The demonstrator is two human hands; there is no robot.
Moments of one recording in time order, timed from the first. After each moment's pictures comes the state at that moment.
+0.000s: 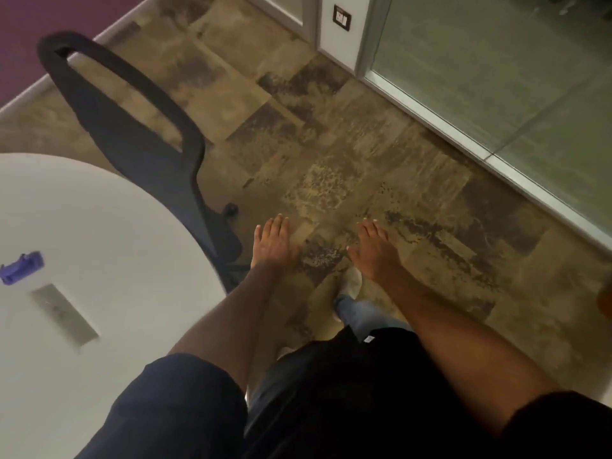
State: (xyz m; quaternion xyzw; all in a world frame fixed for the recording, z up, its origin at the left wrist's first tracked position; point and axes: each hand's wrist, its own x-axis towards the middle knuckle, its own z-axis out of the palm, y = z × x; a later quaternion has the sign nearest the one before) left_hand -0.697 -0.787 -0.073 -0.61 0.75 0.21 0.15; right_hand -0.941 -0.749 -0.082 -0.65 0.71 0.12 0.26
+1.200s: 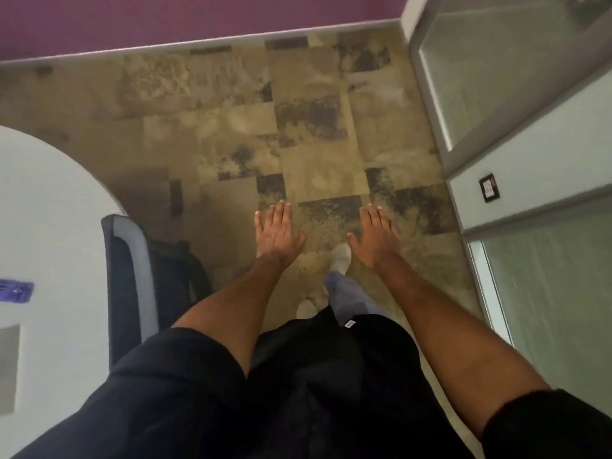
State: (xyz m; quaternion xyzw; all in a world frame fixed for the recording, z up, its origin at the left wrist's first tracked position) left_hand -0.582 -1.338 -0.065 -0.85 0.47 0.22 0.02; right_hand -0.783 -1.459 -0.065 -0.84 0.48 0.17 0.18
